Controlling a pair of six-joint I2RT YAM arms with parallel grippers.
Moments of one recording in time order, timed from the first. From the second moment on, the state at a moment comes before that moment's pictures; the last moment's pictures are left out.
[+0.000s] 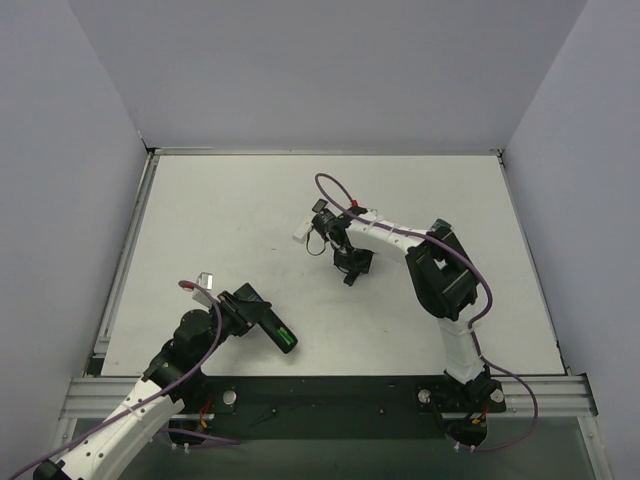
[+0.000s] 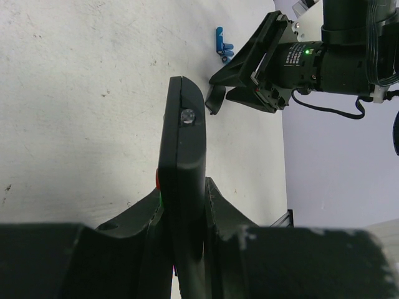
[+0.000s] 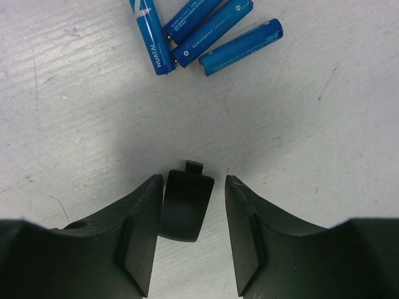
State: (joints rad) left arm -0.59 0.22 0.02 -0.05 -0.02 -1.14; right arm 0.72 2.08 1.50 -0.91 0.49 1.02
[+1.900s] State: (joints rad) left arm -0.59 0.35 0.02 0.37 -0.06 -1.41; right arm 1.08 1.06 0.69 0.27 -0.01 0.18
